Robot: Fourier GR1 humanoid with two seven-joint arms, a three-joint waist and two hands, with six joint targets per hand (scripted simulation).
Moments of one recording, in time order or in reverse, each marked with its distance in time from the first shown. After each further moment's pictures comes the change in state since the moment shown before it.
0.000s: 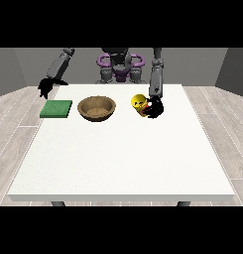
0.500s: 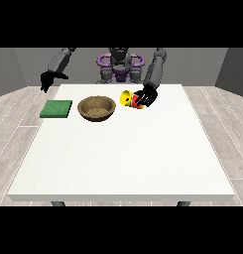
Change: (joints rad) left arm -0.027 0.023 -0.275 0.075 -0.452 0.245 0.364; right arm -0.071 0.042 0.026 0.141 0.022 -0.027 0.079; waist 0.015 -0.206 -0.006
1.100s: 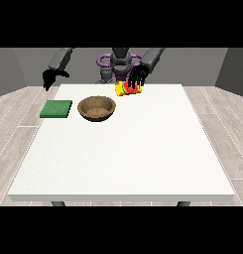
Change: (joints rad) left arm -0.153 -0.074 -0.320 0.041 -0.550 -0.165 0.488; right arm 0.056 -0.019 -0.046 0.198 0.010 -0.026 -0.037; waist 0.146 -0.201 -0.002
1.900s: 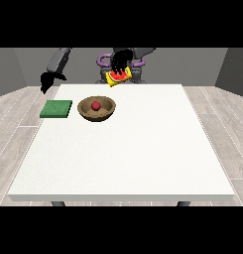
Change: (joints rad) left arm -0.110 -0.139 -0.223 -0.178 -0.282 -0.386 0.211; right arm 0.062 -0.076 -0.059 0.130 -0.017 0.021 -0.099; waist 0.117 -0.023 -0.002
